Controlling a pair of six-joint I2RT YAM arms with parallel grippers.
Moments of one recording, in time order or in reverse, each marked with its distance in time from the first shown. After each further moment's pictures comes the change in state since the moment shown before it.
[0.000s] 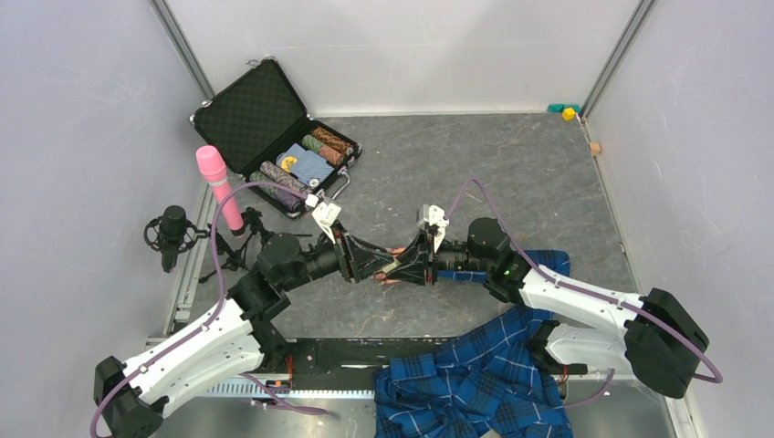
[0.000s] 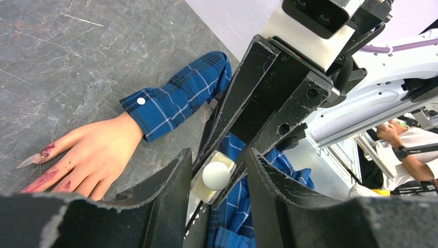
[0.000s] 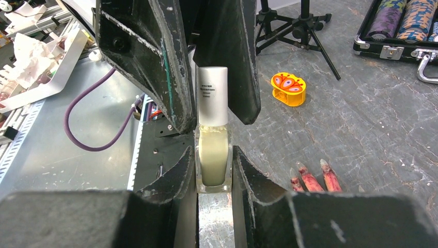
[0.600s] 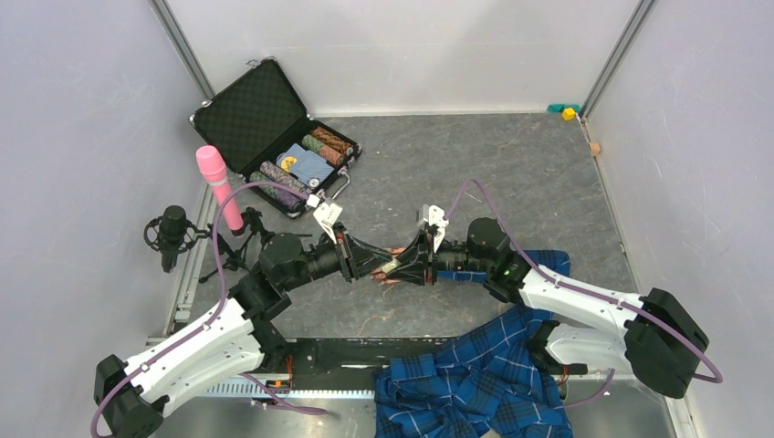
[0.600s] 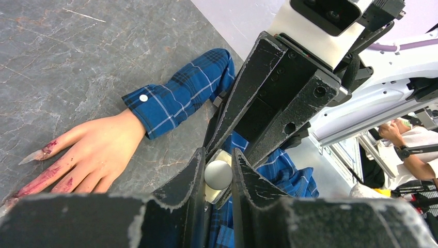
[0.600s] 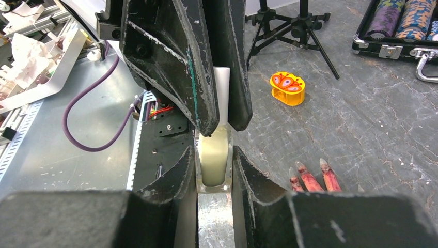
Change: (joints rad) left arm 0.000 0.011 -0.005 0.001 0.008 -0.001; right arm 0.000 0.000 0.000 -0.002 0.014 0.000
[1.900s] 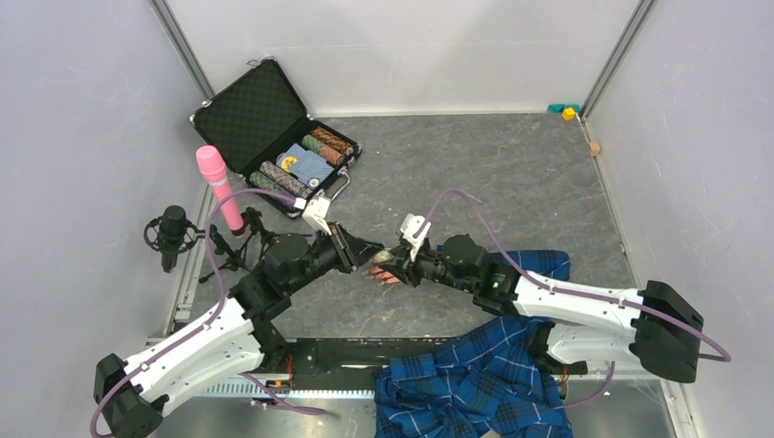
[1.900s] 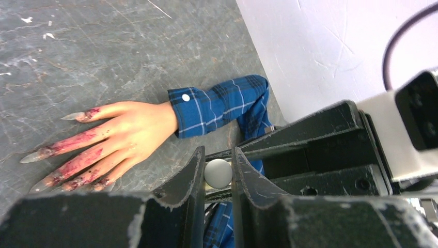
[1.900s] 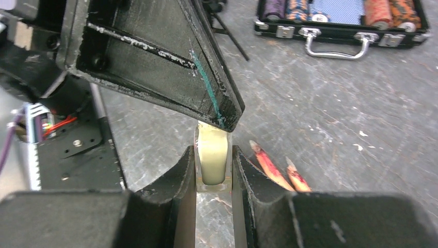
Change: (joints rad) left arm -0.008 0.002 0.002 -0.108 -0.258 -0.196; right arm 0.216 0.007 0.063 -0.167 0.584 -0.173
